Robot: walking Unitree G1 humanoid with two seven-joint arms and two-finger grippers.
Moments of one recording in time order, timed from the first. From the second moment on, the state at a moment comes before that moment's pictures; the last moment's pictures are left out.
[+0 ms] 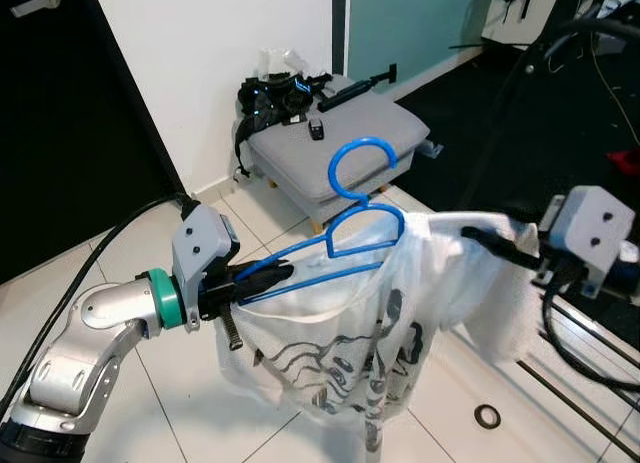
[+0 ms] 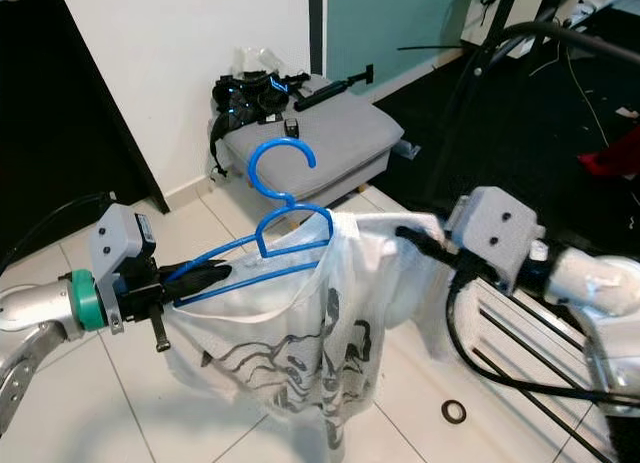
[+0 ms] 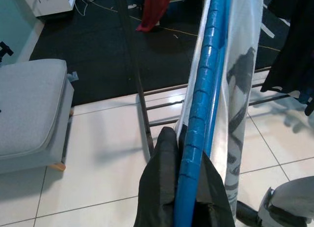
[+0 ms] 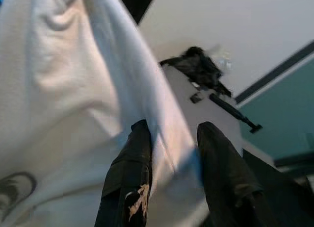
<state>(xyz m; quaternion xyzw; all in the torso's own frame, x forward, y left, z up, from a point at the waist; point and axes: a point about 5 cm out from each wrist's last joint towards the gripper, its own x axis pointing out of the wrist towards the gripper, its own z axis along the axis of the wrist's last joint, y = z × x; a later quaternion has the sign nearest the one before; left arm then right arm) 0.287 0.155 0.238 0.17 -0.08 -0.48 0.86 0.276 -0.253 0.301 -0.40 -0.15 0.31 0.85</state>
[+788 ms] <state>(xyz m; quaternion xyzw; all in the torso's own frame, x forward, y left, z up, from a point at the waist) 0.295 0.149 0.231 0.15 -0.08 -0.43 0.89 0.285 -0.265 0.305 -0.21 -0.28 0.08 0.93</state>
